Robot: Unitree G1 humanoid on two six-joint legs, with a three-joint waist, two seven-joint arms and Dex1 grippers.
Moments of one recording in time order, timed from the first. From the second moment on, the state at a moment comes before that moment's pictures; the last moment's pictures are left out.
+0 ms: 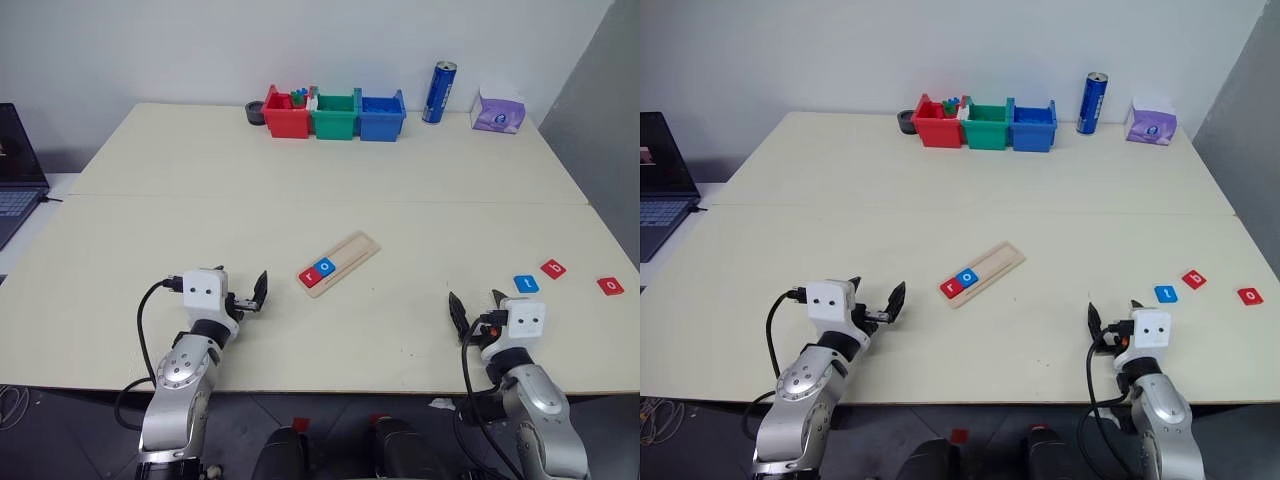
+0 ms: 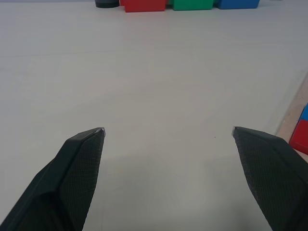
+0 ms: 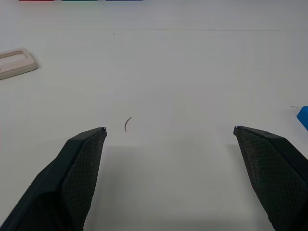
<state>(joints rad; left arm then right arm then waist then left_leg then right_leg) 0.03 0.23 0.15 -0.24 -0.19 0.25 -0.23 0.18 -0.18 -0.14 -0.22 0.19 0.09 0.22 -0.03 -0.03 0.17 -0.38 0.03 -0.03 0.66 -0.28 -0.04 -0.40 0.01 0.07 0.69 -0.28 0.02</state>
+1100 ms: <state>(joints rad) 0.03 0.25 0.15 -0.24 -0.17 0.26 -0.23 0.16 -0.18 -0.14 -0.21 0.19 0.09 0.22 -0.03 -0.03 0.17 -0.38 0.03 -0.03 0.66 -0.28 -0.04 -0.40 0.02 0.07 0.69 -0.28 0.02</state>
